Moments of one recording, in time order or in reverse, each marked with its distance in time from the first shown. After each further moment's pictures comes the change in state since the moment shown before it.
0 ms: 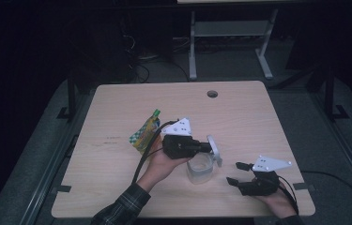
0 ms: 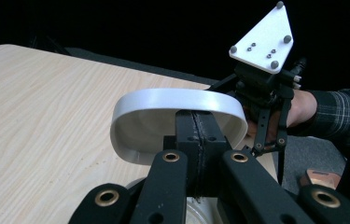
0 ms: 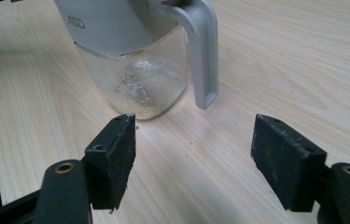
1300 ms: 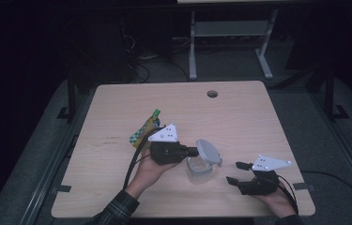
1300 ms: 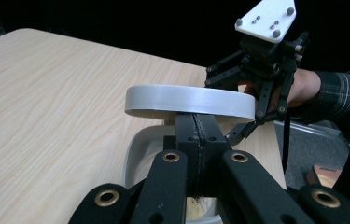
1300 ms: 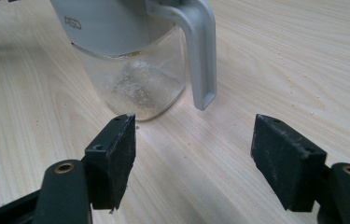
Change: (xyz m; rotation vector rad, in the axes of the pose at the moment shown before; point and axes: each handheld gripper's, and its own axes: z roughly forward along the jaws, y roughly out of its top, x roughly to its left) left arm -0.003 -0.025 -0.027 0.008 0.044 -0.019; right arm -0.001 0.001 0.001 0.002 -0.004 -0.001
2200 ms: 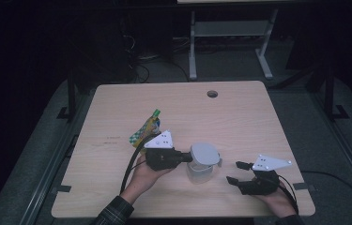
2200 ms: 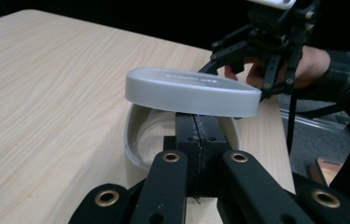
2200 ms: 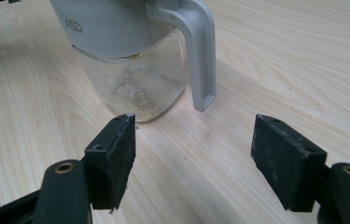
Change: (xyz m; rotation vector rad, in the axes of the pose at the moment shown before) left arm -0.002 -0.022 -0.007 0.027 0.018 -0.018; right arm 0.000 0.001 -0.001 -0.004 -0.002 -0.004
